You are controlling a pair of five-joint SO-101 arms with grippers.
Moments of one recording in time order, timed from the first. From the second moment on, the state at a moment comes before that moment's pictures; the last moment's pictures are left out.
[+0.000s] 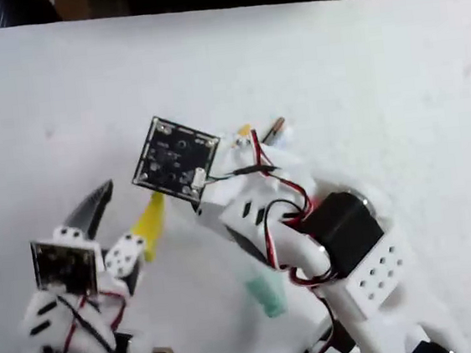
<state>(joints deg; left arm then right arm) 5.2 -104.8 63.1 63.7 -3.4 -43.5 -35.2 0.1 84.0 33.5</state>
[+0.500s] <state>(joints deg) 15.6 -105.0 56.9 73.8 -0.5 -43.7 -35.5 0.1 84.0 30.3</state>
